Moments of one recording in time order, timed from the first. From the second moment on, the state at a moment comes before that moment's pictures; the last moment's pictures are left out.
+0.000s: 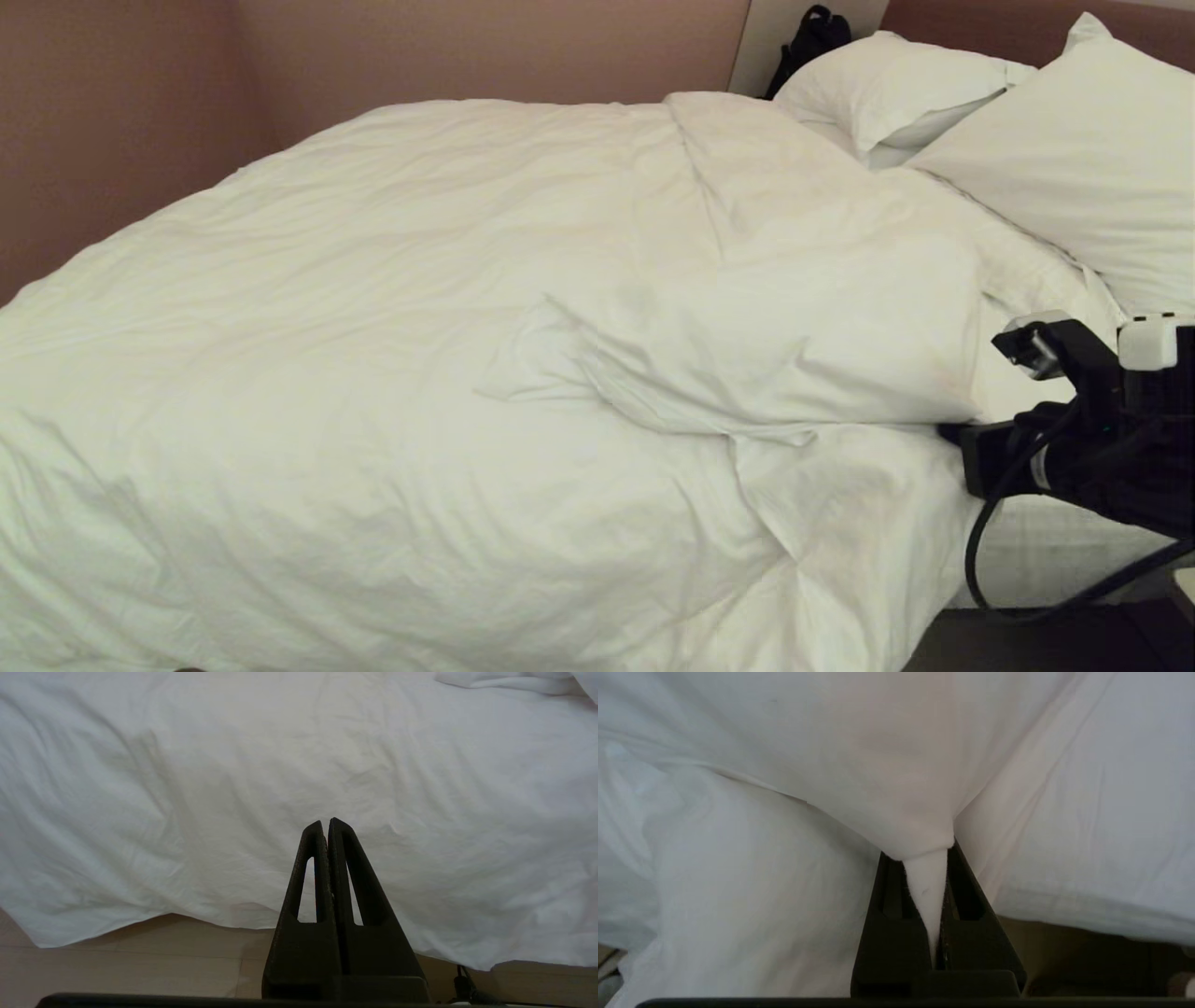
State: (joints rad) left arm 0.01 0.00 0.00 0.00 0.01 -0.03; right arm 0.22 1.41 -0.65 -0.29 -0.14 -0.06
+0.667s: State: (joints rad) left arm 0.01 0.00 0.00 0.00 0.01 -0.03; right arm 0.16 1.44 -0.49 -0.41 -0.13 -0.06
